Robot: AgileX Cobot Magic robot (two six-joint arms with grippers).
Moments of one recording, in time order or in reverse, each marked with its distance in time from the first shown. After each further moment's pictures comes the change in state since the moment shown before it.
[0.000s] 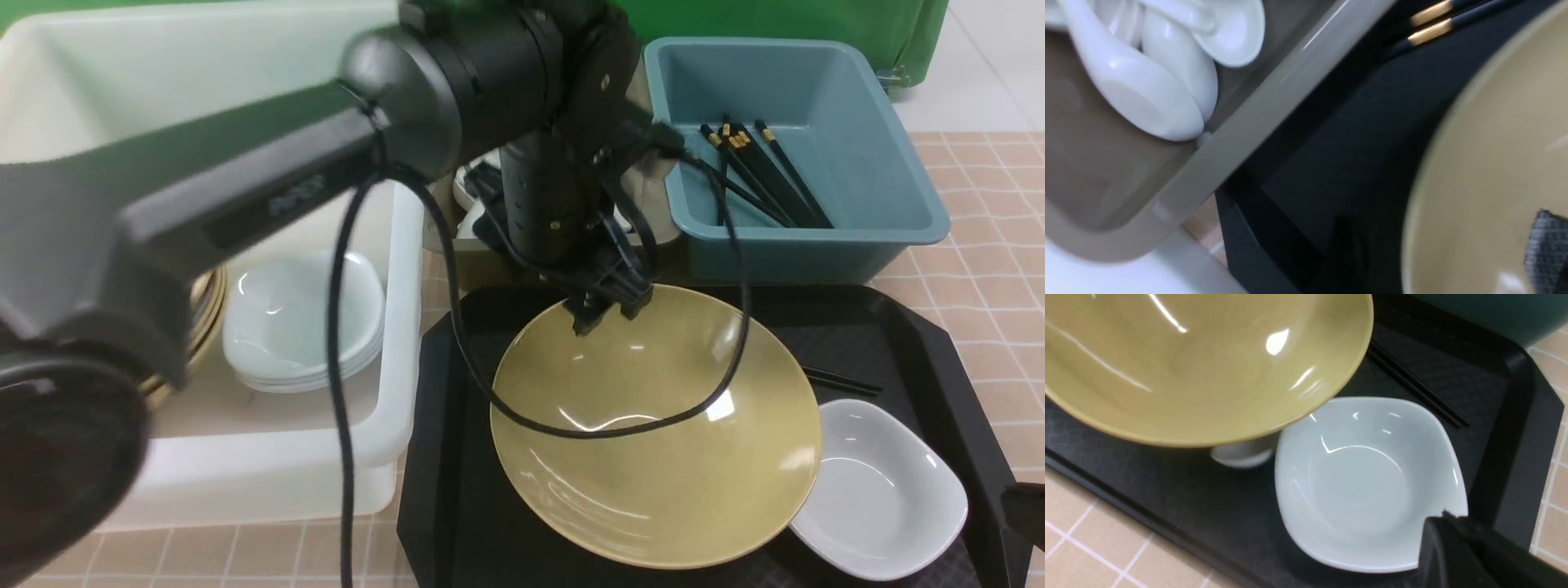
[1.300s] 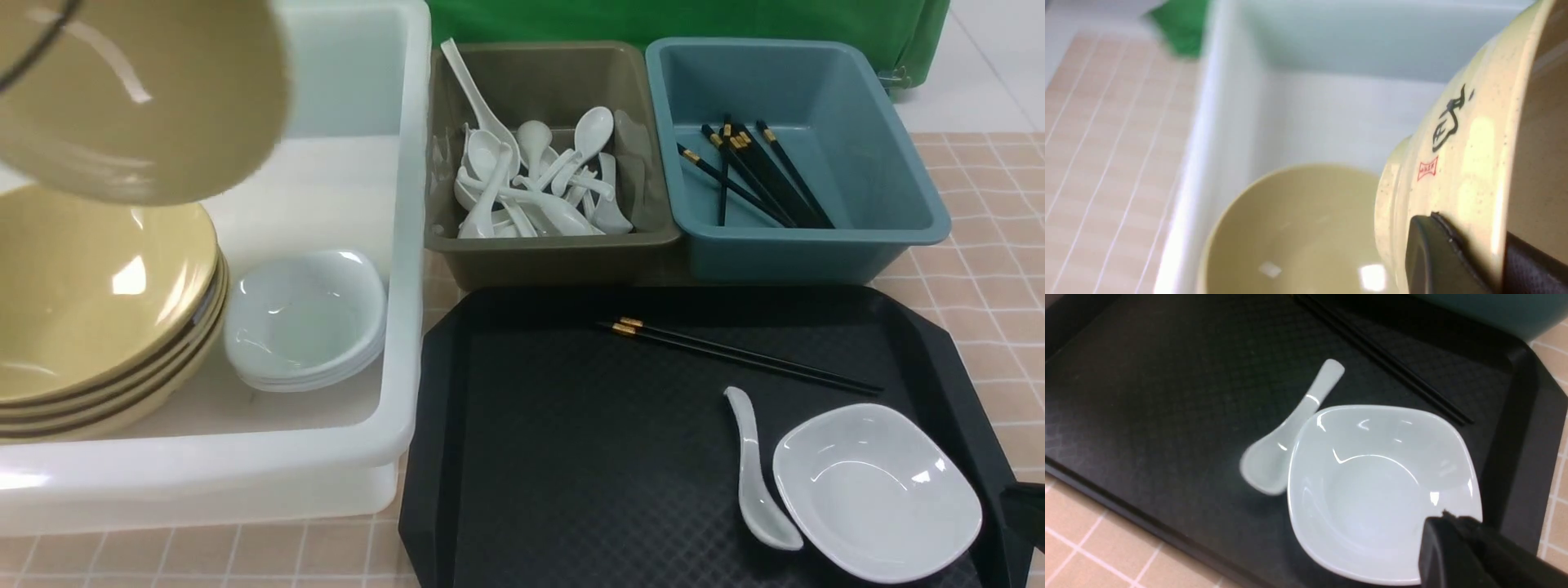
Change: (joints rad) right arm 0.000 0.000 0.001 0.005 -0.004 0.042; left arm 0.916 -0.706 0.177 -0.147 -0.070 -0.079
